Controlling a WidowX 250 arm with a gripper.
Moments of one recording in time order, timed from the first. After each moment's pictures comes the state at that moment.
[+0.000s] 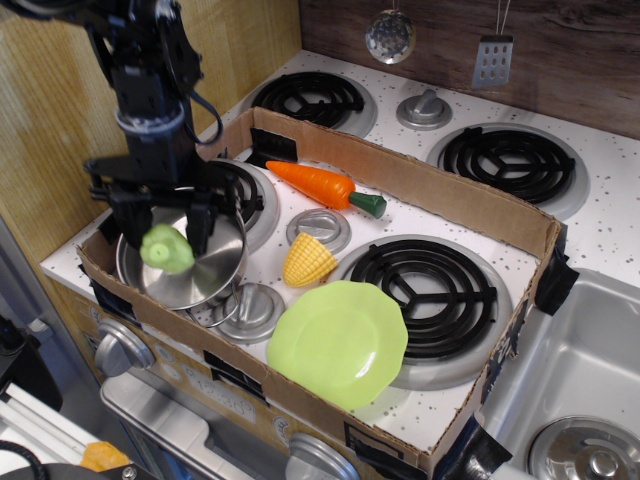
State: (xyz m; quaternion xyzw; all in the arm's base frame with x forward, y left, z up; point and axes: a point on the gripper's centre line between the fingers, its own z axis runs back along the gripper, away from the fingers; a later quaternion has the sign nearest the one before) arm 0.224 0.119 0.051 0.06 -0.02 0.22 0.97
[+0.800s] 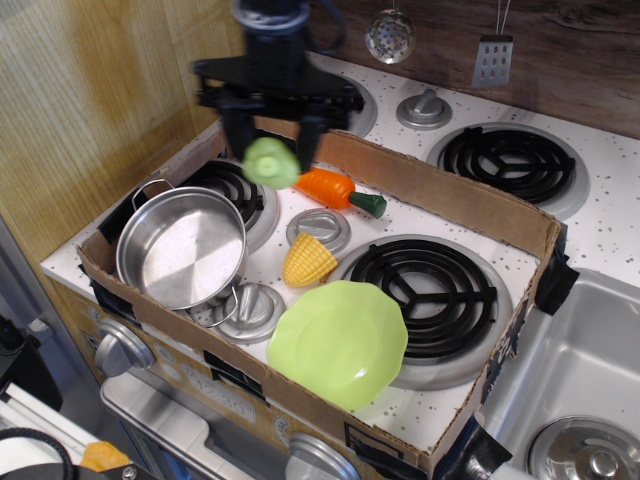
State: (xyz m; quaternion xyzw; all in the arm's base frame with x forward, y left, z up) arm 0.291 0.050 0.100 0.06 -0.07 0.17 0.98
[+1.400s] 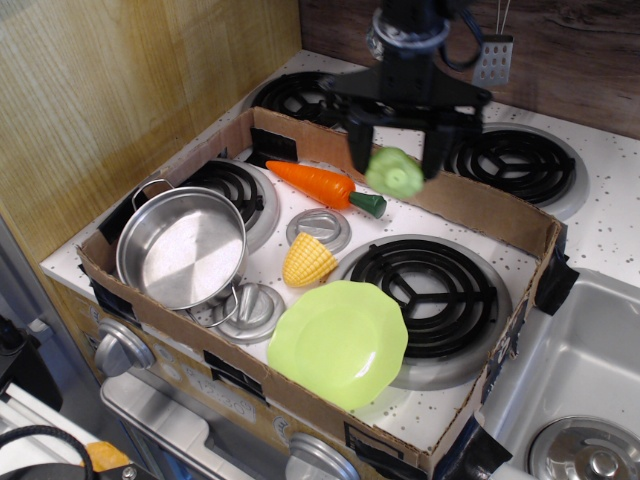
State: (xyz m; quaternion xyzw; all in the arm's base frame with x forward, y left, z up) arm 0.325 -0.022 0.088 0.03 -0.11 0.18 0.98
